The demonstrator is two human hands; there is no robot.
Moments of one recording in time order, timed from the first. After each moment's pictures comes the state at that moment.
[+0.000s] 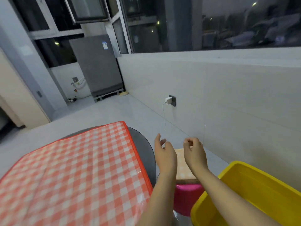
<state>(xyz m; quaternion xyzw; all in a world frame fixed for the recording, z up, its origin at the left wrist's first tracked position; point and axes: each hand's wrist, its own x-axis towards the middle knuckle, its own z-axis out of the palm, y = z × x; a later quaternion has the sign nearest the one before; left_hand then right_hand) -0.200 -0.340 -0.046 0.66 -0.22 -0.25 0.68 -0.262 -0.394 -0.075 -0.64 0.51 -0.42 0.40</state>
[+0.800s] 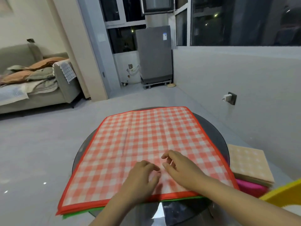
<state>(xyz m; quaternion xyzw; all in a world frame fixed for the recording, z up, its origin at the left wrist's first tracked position) -0.041 -0.025 -0.040 0.85 -0.48 -0.06 0.21 -0.141 -0.168 -0.034 -0.93 0.14 -0.14 0.32</state>
